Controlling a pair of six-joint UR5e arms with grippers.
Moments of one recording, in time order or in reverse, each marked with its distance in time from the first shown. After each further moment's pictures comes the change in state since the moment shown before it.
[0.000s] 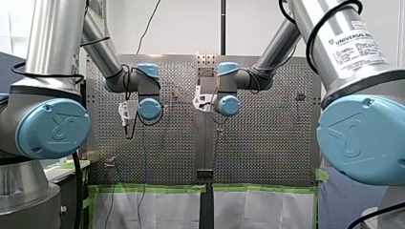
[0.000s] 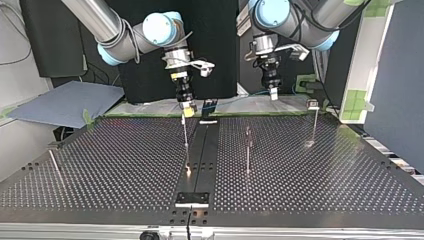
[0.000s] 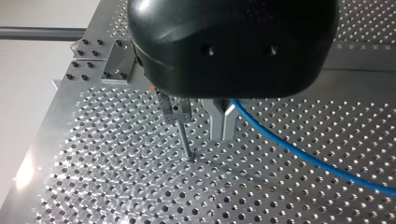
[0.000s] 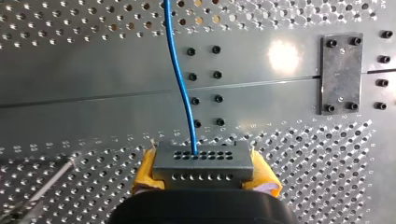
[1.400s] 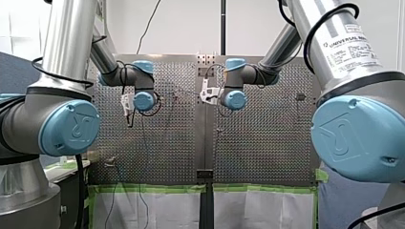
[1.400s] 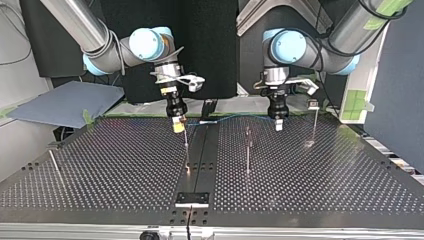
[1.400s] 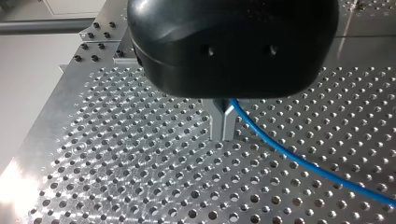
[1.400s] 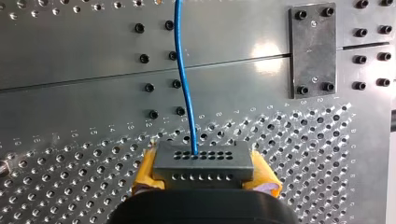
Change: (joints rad) left arm 0.177 -0.041 0.151 -0.071 0.283 -0.003; right arm -0.073 0.002 -0.070 0.012 -0.082 0.027
